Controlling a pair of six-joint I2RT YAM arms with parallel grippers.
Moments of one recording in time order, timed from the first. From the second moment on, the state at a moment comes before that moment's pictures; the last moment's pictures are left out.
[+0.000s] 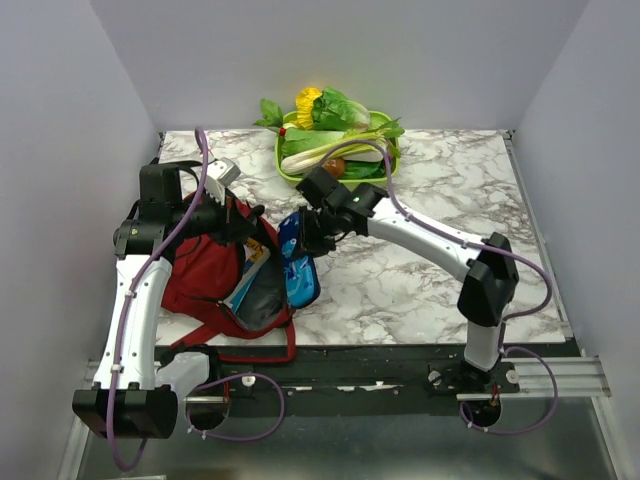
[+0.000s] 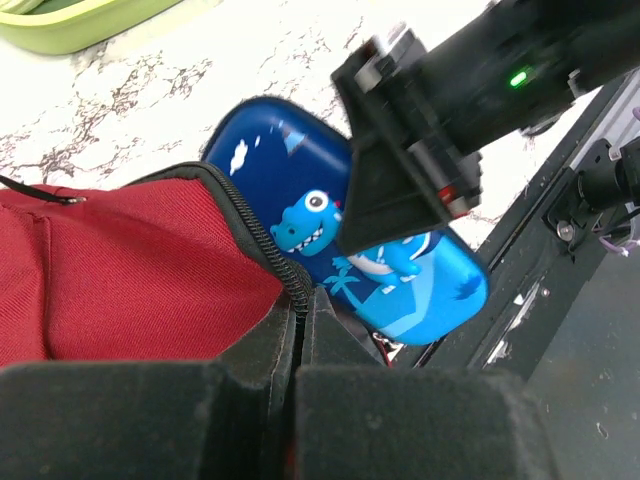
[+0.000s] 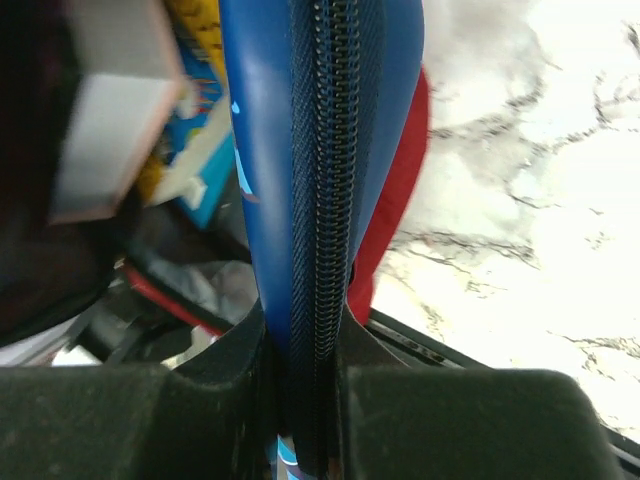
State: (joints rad) left arm -0.02 1.06 1.22 -0.87 0.85 0.19; right arm 0.91 1.85 1.74 -0.82 -0.19 0.84
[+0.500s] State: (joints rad) left arm -0.02 1.05 1.22 -0.87 0.85 0.19; right arm 1.04 2.01 2.00 -0.94 0.08 0.88
